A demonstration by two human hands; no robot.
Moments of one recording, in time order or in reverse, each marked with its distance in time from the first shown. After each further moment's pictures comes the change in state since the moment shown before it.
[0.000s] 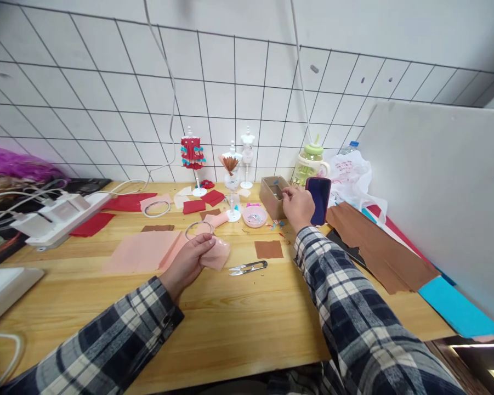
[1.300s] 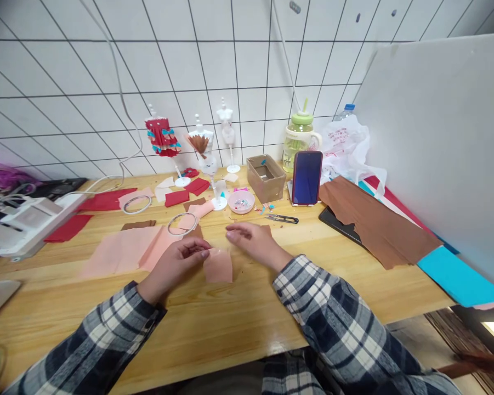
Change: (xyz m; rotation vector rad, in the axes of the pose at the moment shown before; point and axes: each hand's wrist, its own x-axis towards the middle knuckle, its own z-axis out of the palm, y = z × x) left_hand -0.019 0.005 0.017 0.929 -0.130 0.199; right_hand -0.112 -0.048 -0.029 0.977 -0.812 0.125
